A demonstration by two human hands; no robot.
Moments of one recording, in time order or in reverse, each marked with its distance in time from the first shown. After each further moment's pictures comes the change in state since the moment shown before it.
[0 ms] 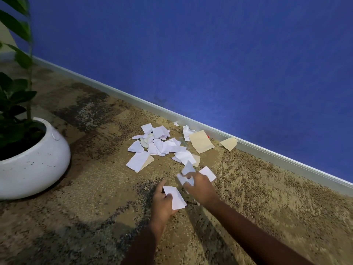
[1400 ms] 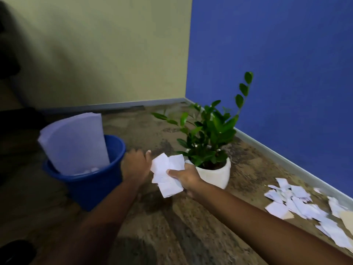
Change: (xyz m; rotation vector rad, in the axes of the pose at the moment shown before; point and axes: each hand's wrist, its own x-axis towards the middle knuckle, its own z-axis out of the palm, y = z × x) left_hand -0.159 0.147 -0.430 0.908 1.075 0.244; right_hand -0.149 -0.418 0.141 0.591 -0.585 -0.163
